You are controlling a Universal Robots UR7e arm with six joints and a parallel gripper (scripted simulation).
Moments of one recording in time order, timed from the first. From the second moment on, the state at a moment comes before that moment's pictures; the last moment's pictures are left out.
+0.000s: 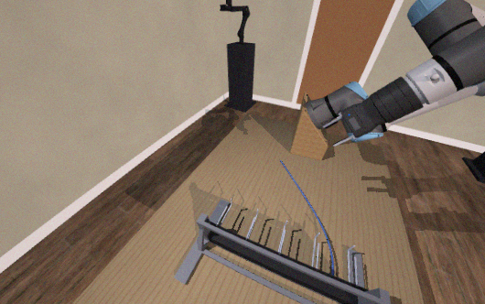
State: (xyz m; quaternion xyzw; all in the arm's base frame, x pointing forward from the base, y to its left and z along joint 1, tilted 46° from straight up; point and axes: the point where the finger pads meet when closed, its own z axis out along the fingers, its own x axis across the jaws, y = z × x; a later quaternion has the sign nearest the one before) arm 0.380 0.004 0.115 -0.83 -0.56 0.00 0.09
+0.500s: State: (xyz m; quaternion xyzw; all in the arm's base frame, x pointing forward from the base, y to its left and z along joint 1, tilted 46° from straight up) arm 0.350 0.018 0.054 -0.91 -0.37 0.03 0.17
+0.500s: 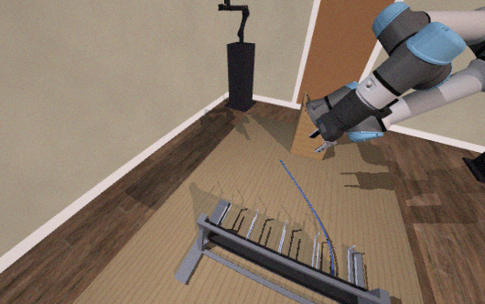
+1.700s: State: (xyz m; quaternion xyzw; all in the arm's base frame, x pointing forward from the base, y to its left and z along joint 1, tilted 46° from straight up) arm 0.292 0.073 -0.027 -0.93 0.08 0.13 0.34
